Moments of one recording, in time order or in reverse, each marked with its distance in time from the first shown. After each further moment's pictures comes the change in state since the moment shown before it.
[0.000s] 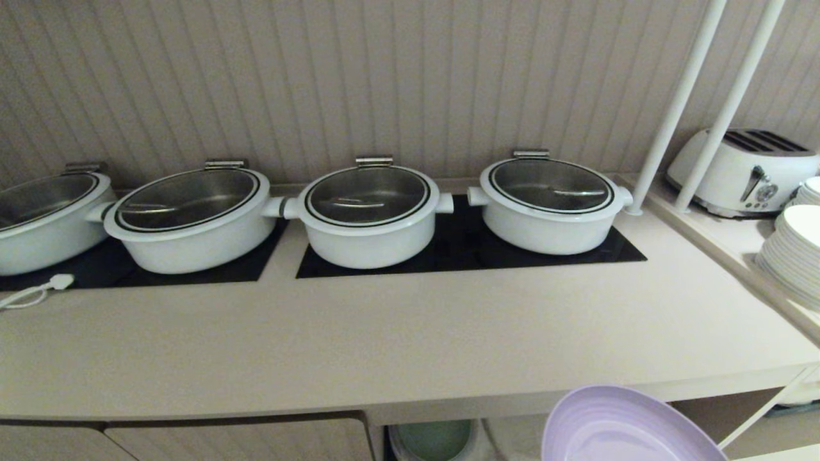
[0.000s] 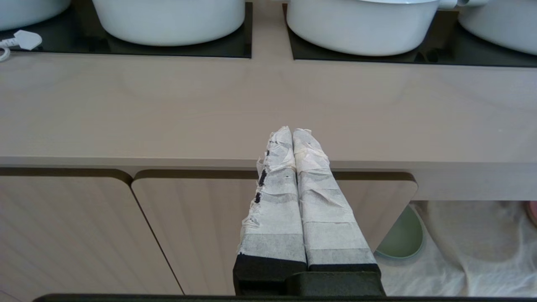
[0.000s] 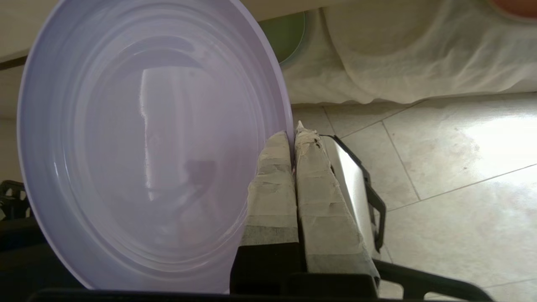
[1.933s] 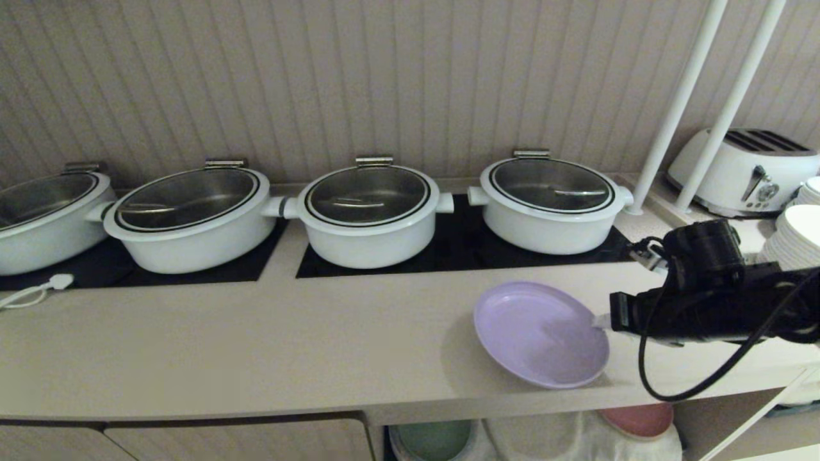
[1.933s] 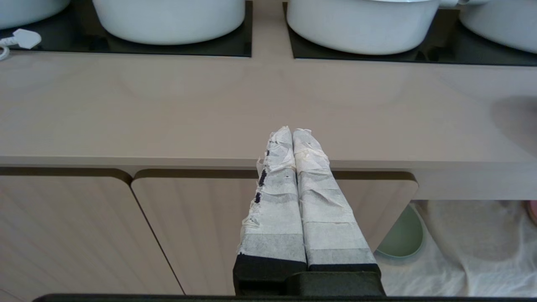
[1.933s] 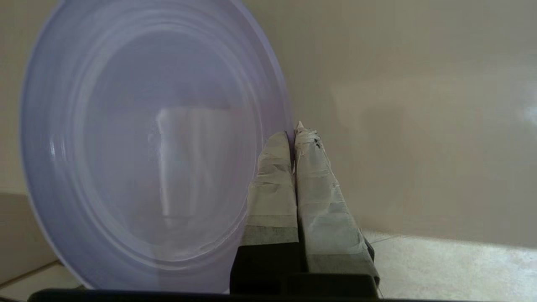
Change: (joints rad) left arm 0.000 0.004 0.000 0.000 0.000 0.000; right arm 0.076 0.906 -0.577 -0.265 -0.093 0.028
